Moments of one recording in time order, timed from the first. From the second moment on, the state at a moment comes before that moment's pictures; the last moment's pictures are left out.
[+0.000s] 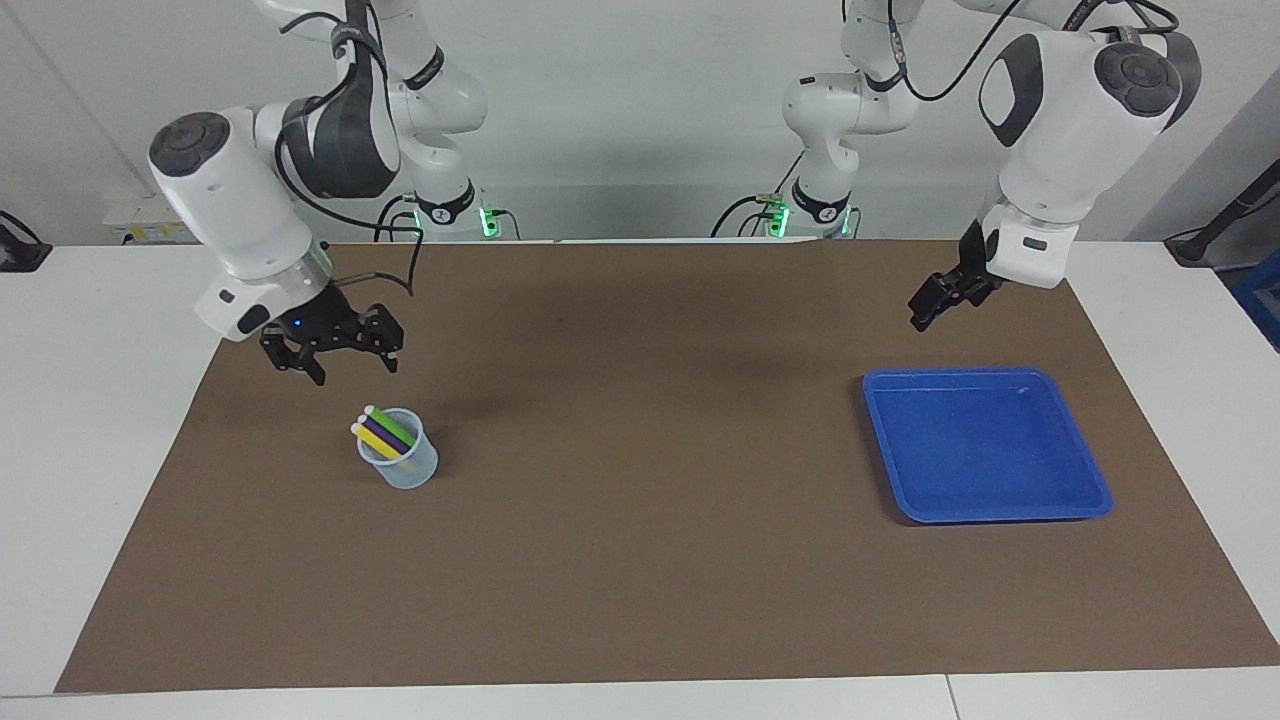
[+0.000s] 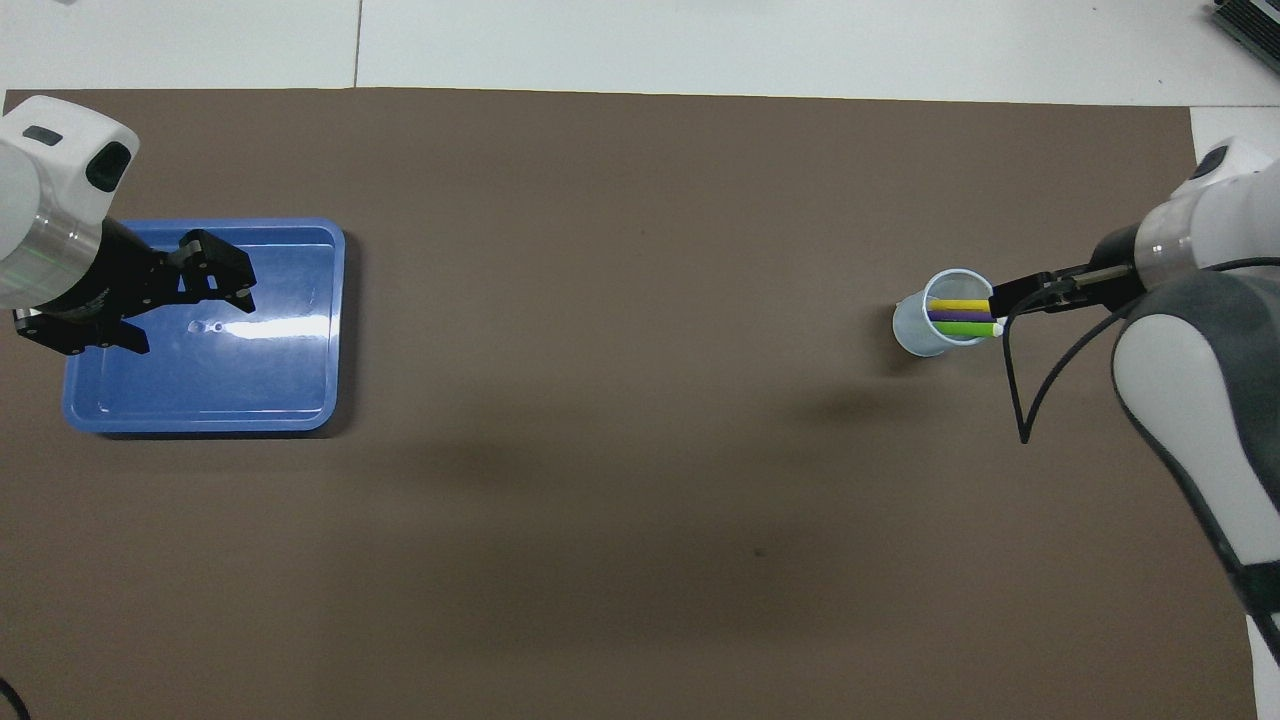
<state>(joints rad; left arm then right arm) -0.07 0.07 -0.06 -1.60 -0.01 1.59 -0.42 -0.06 0.06 0.06 -1.79 0.06 1.90 -0.15</state>
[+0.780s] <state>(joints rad) -0.07 0.01 -0.07 -1.61 -0.01 1.52 -0.32 -0.07 -0.08 0.07 -1.78 0.01 1.74 -0.15</state>
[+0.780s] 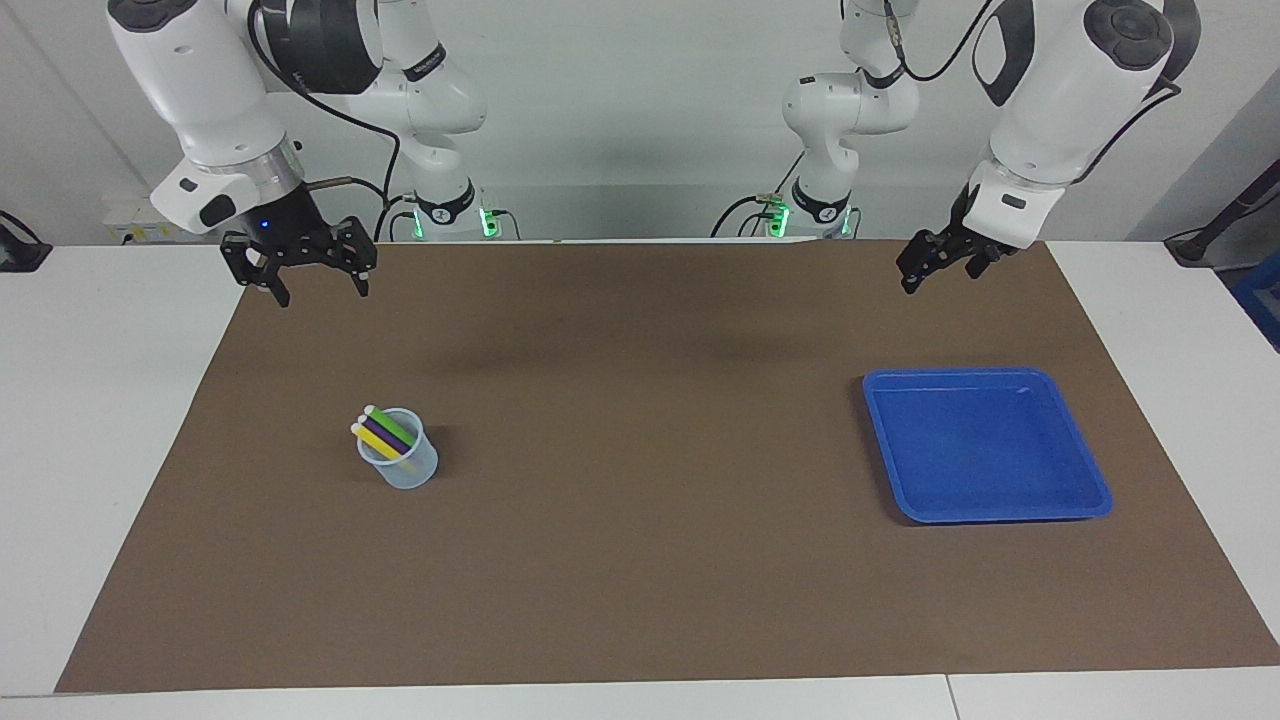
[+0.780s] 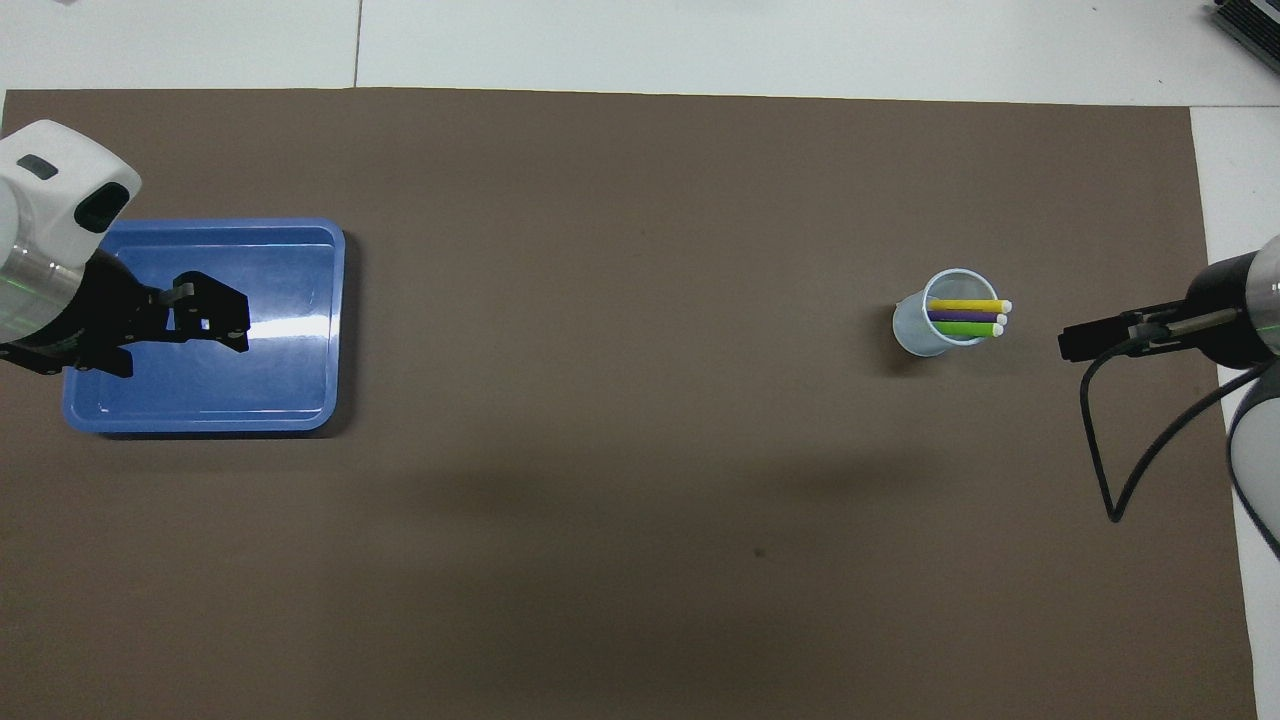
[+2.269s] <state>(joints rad) -0.10 0.00 -0.09 -1.57 -0.01 1.56 -0.28 -0.08 -0.08 0.06 -1.78 0.01 1.69 -0.15</state>
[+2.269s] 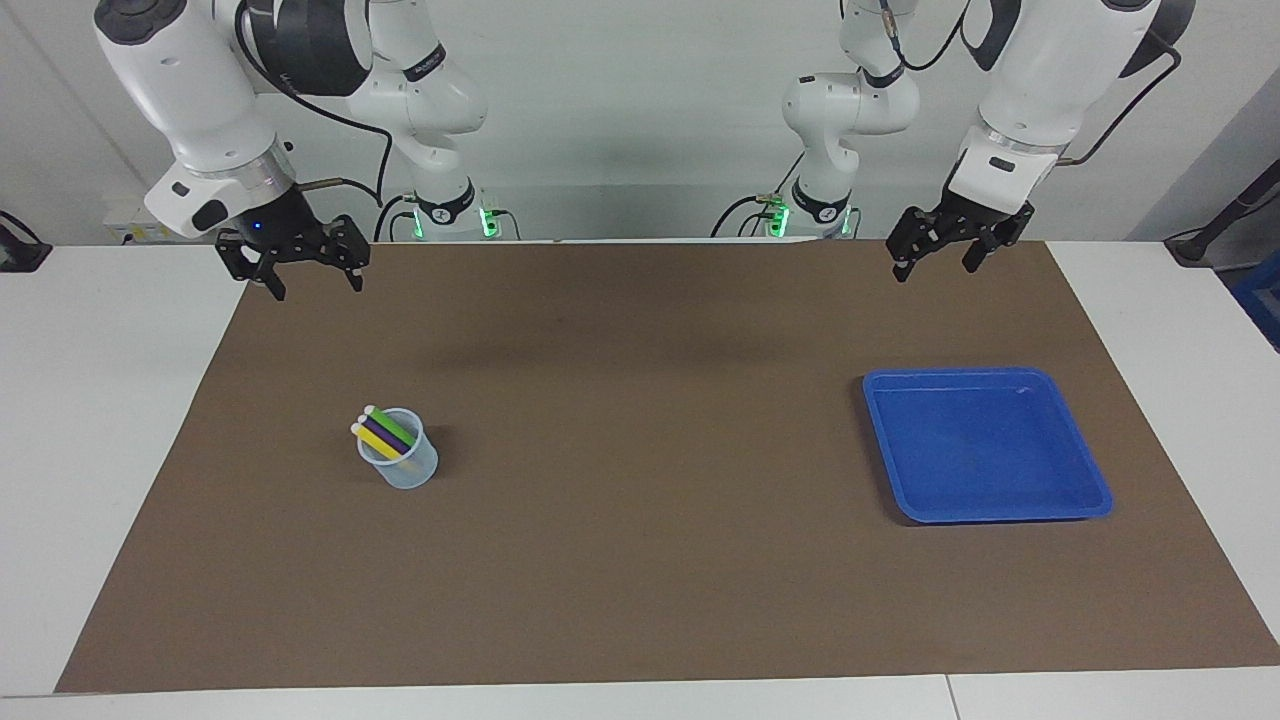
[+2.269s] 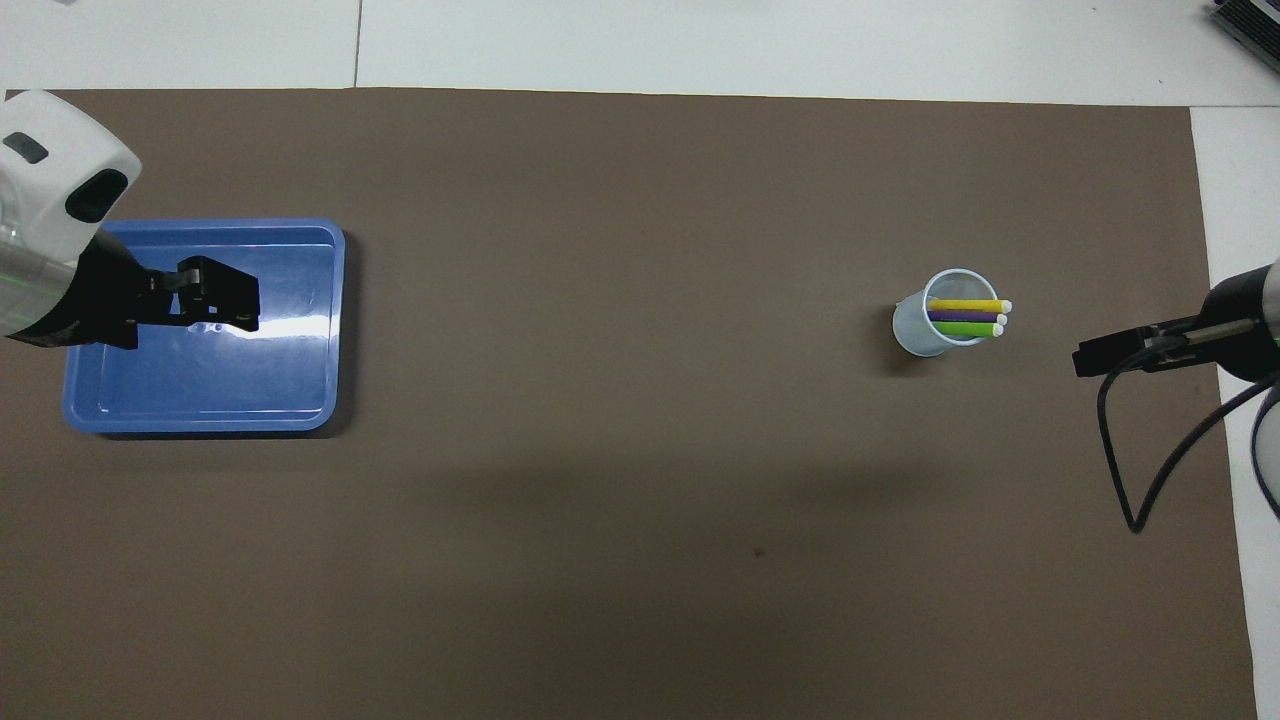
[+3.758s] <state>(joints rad) -0.10 0.00 -0.09 -1.58 -0.01 1.56 -0.25 -0.08 -0.08 0.06 -1.78 0.01 1.69 -0.15</state>
